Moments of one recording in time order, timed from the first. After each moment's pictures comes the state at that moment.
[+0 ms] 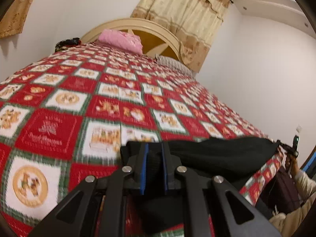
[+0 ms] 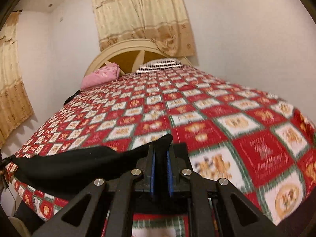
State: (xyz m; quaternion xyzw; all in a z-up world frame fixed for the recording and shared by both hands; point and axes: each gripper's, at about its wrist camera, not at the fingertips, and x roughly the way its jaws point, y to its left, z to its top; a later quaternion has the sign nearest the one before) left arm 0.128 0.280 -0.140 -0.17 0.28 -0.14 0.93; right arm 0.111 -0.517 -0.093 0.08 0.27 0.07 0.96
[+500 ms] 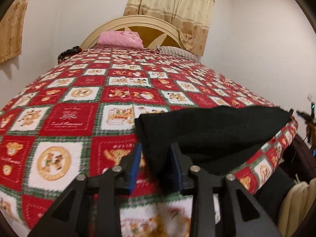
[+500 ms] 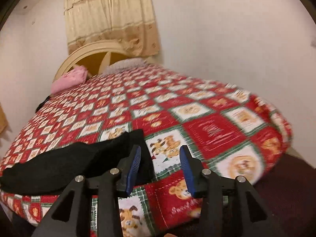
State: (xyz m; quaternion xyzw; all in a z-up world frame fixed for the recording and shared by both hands) left arm 0.080 0.279 -0.152 -0.07 0.30 -0.11 0.95; right arm 0.053 -0.535 -0.080 0.08 0.26 -0.07 0.96
